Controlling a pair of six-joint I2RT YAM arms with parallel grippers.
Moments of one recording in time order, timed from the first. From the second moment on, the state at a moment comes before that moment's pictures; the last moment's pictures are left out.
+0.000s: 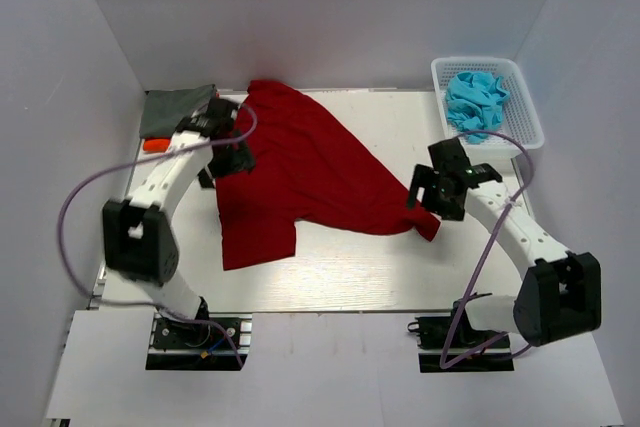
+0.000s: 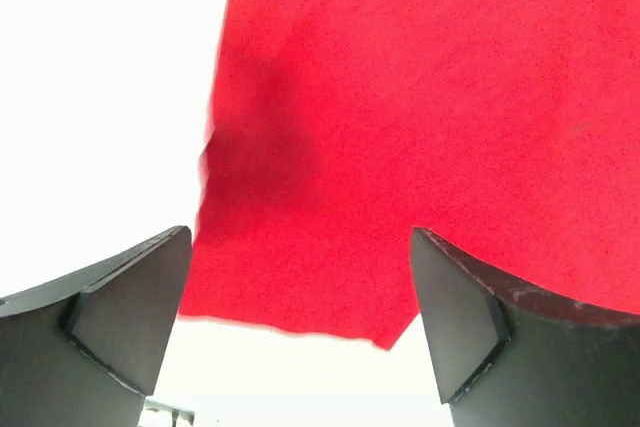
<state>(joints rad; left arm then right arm) -0.23 1.72 1.48 -0.95 -0.23 -0.61 0.32 1.31 0.98 -0.78 0.09 0.47</state>
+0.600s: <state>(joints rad) -0.22 1.29 0.65 -0.99 -0.08 -1.00 0.17 1.12 0.77 -0.86 0.20 0.58</state>
